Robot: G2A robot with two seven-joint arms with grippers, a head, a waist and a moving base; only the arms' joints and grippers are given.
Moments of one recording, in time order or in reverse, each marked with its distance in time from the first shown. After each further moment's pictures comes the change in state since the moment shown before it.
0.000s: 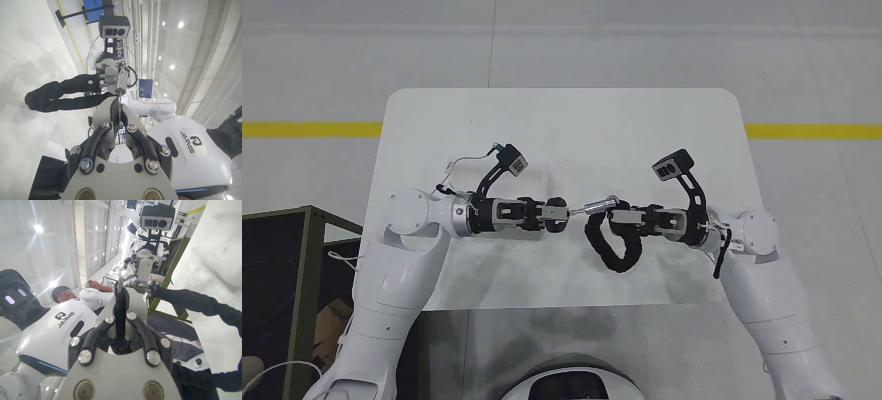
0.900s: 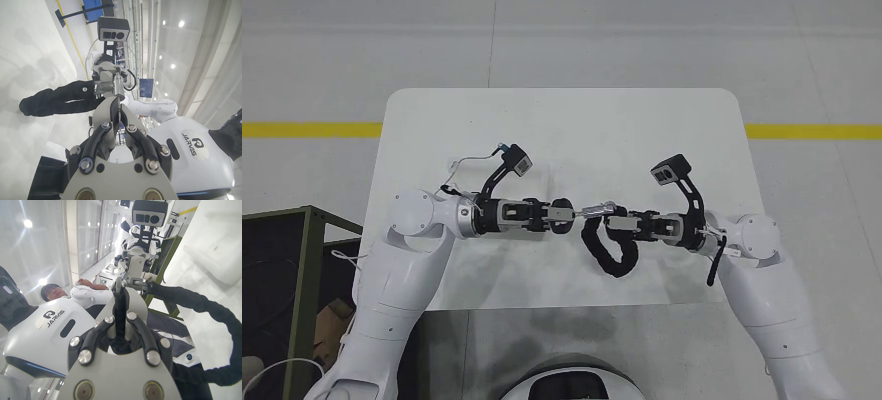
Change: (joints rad) left arm -0.005 -0.002 0.020 -0.014 0.014 0.002 0.021; right arm -0.018 0.010 0.000 -0.029 -0.067 -0.031 -0.013
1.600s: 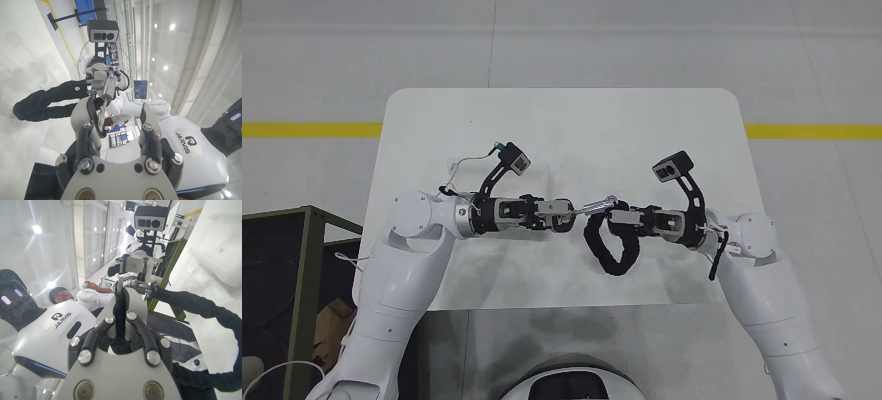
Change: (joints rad) left arm 0.017 -0.003 -0.010 0.008 -0.057 -0.026 0.025; right arm 0.013 -0.002 -0.014 0.031 0.076 0.003 -0.027
